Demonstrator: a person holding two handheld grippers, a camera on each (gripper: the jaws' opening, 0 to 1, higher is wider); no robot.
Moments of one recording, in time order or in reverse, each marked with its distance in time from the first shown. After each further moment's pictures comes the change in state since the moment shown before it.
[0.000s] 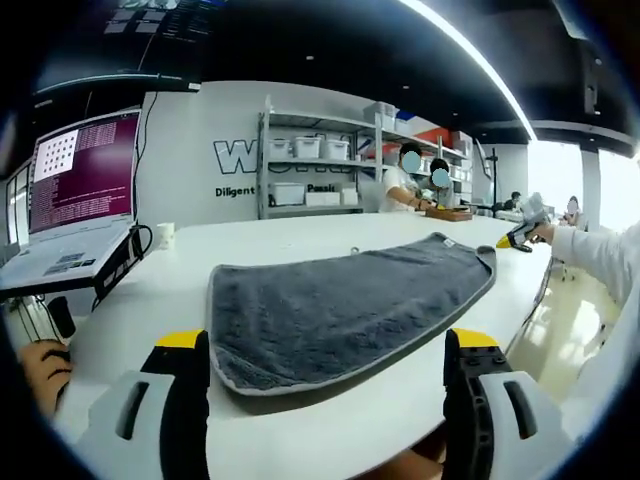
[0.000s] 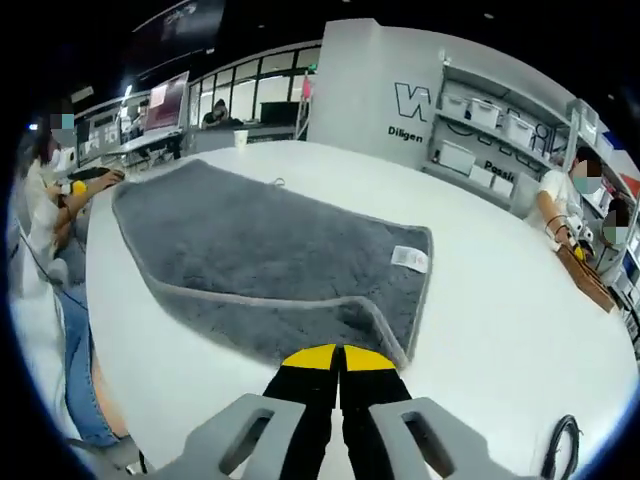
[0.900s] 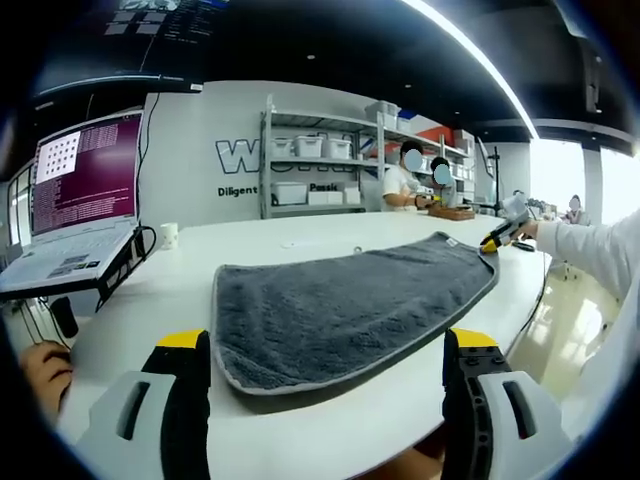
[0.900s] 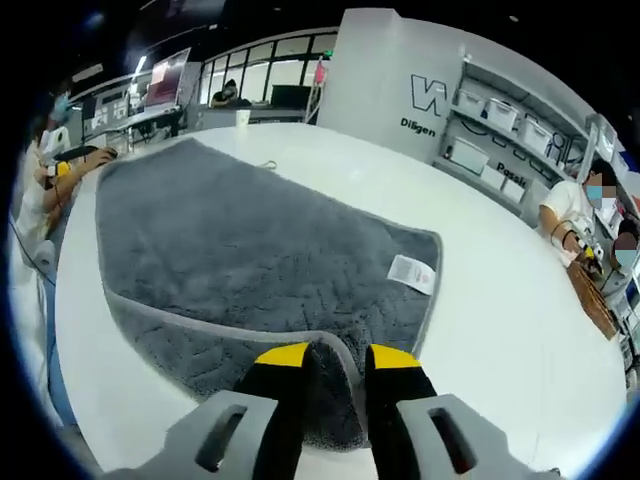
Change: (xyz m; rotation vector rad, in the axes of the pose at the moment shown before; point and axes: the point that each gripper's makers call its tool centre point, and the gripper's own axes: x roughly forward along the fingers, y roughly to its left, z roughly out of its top) left arm -0.002 0.004 0.003 0.004 0.004 0.017; right arm 0.076 -0.024 0.019 -0.073 0.102 0.032
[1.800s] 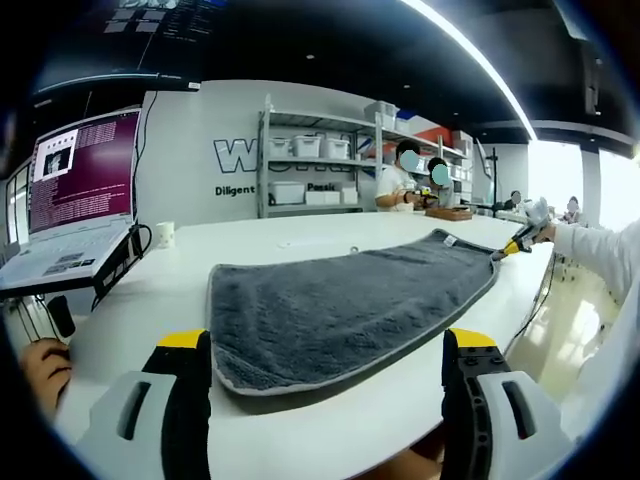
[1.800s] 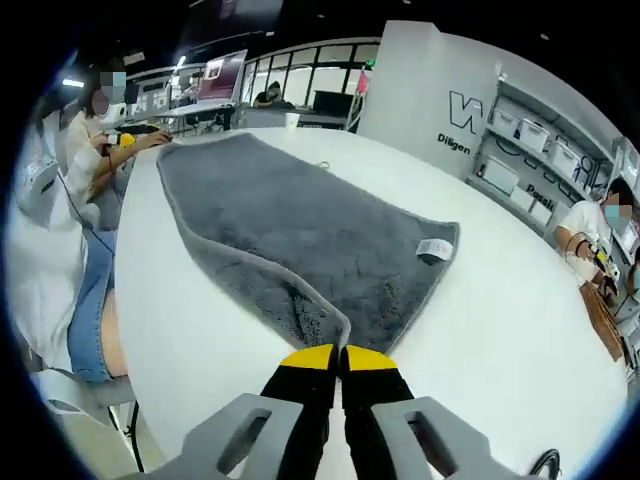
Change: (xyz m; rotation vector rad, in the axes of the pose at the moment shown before) left arm 0.002 -0.007 -0.002 -0.004 0.002 -0.020; right arm -0.080 0.030 -0.054 -0.101 -0.060 0.109
